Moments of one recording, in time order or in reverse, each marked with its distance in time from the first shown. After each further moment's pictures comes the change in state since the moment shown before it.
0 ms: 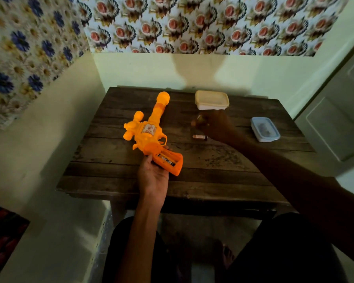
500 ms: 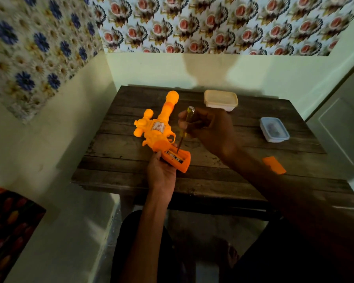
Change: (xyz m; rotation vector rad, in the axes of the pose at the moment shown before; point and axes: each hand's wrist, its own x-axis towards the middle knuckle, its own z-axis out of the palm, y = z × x) left_hand -0.005 0.000 0.002 0.010 0.005 0.023; right_hand -0.074 -0.099 -0.012 0.595 0.158 -0.117
